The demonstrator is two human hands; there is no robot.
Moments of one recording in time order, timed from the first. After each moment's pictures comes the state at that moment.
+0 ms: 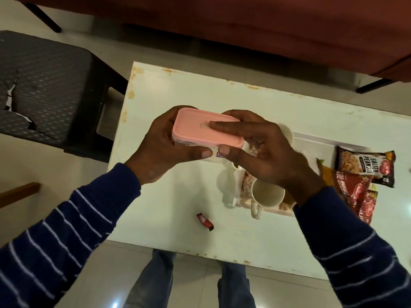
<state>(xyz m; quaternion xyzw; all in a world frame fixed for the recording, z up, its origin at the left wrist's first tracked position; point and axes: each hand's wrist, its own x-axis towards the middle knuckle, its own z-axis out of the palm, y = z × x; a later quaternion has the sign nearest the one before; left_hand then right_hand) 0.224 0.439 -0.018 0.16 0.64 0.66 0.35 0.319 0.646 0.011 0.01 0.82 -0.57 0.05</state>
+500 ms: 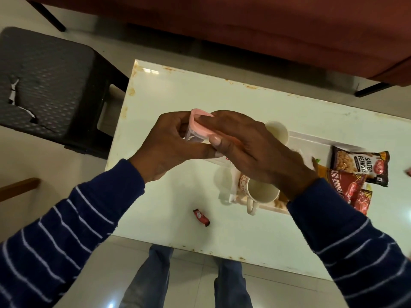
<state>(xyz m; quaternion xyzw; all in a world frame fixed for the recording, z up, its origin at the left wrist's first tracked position) 0.239 0.454 0.000 0.15 0.71 0.59 0.34 0.317 0.639 0.020 -0.07 0.90 -0.42 0.06</state>
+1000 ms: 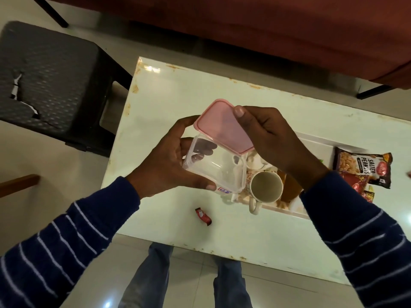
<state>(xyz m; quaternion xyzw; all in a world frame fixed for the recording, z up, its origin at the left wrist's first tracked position) 0.262 0.422 -0.020 0.18 0.68 0.58 0.41 0.307 0.648 0.016 0.06 0.82 -0.57 0.06</state>
